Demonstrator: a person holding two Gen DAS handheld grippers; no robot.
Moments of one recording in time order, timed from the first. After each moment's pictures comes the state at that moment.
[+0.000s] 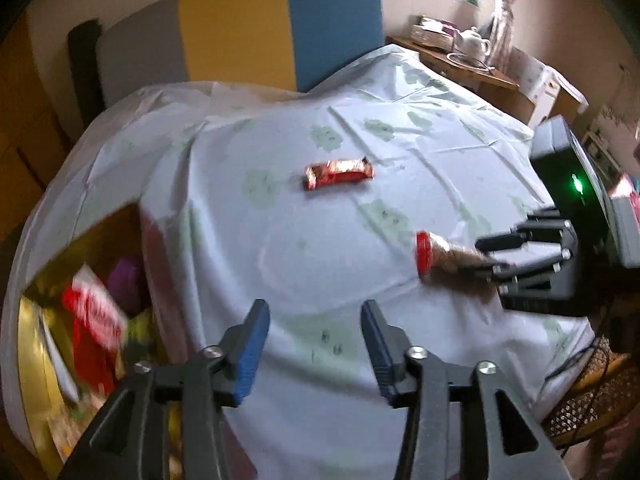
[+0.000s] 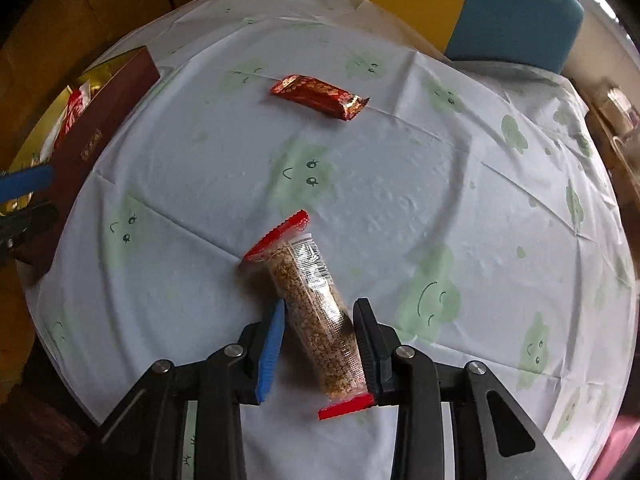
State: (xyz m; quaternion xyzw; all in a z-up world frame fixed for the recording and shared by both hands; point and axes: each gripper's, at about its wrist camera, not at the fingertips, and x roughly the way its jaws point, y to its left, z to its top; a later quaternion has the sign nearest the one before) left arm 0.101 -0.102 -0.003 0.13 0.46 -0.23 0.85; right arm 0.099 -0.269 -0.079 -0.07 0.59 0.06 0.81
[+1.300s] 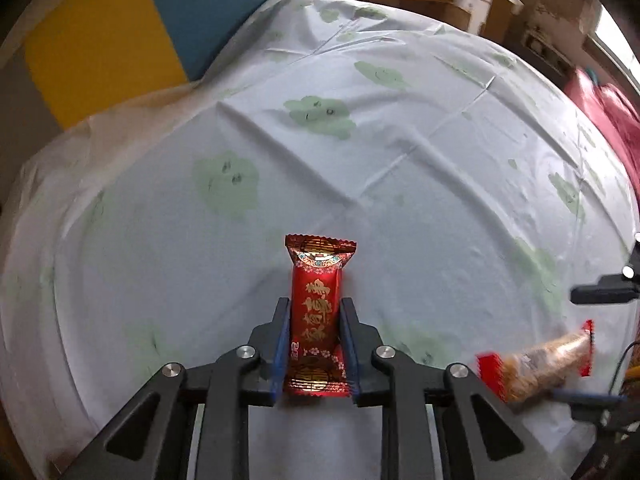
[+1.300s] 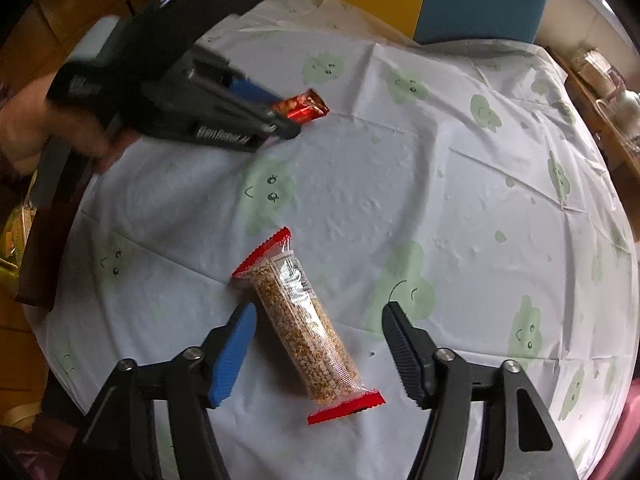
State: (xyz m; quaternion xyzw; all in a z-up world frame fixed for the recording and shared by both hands) left arm 0.231 -0.222 -0.074 0.26 0.50 -0.35 0.75; right arm 0.125 -0.296 -0.068 -0.03 0.59 0.02 0.81
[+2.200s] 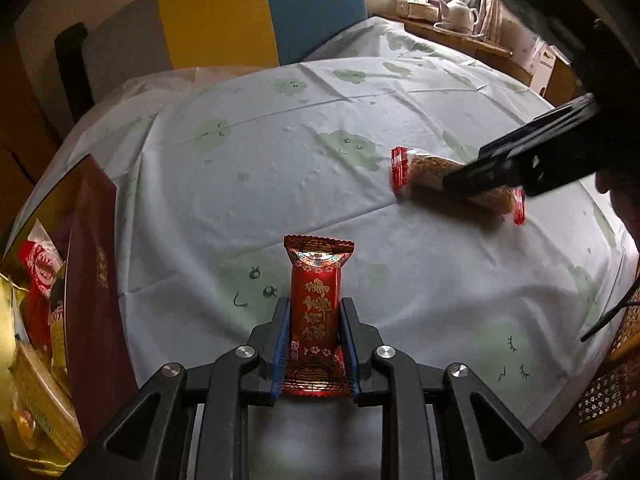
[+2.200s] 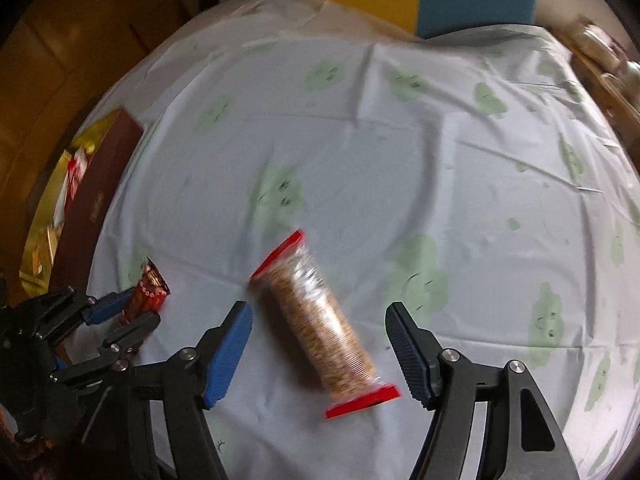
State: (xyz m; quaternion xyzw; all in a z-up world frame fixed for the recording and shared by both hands) left arm 0.048 -0.121 -0.071 0.16 0.46 -0.22 0.84; right arm 0.116 -0.294 -0.068 0.02 0.59 0.06 0.80
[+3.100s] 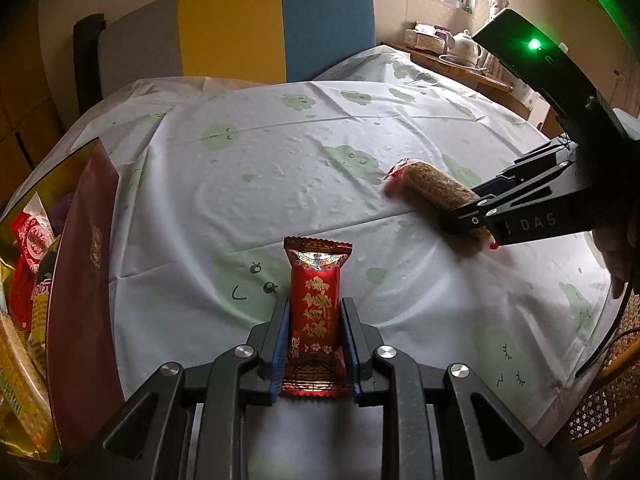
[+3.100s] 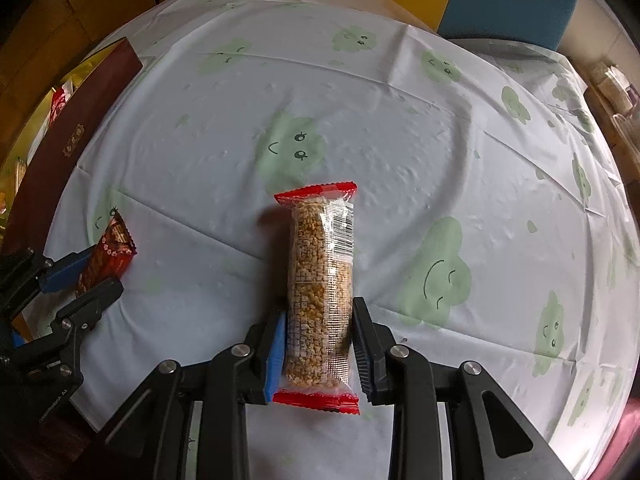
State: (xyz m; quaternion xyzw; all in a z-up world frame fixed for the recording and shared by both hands) left arm 0.043 -0.109 -0.078 0.11 0.43 -0.23 0.86; right arm 0.101 -0.265 -0.089 -0.07 0.60 0.05 0.79
